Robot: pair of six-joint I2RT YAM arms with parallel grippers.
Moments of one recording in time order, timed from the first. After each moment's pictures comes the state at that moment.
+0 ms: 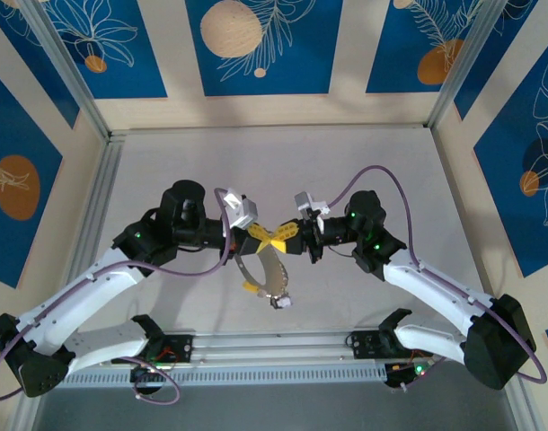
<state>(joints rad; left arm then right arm) -0.78 1.04 1.05 -0.46 0.67 0.11 0.63 1.07 0.67 0.42 -1.07 0.27</state>
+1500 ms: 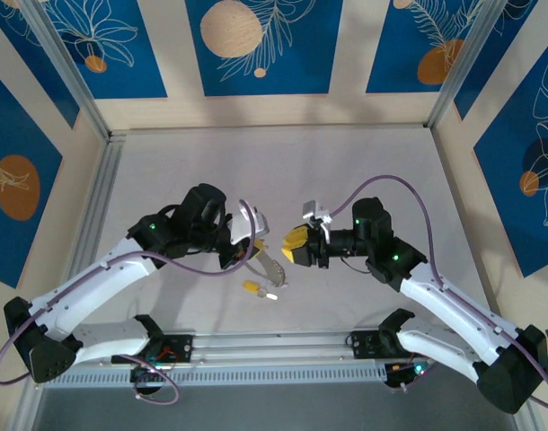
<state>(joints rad) -0.82 1.14 1.13 -0.76 0.42 0.32 0.64 0.89 0.68 -0.11 -0.80 0.10</state>
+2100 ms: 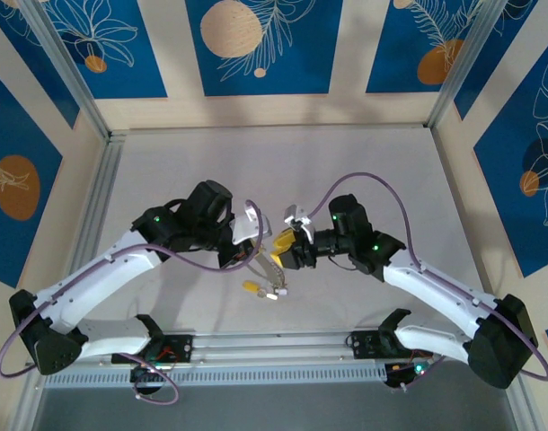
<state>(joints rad) -0.83 1.20 1.21 -0.88 0.39 0.38 0.70 1.07 0.72 -0.11 -0.77 0.02</state>
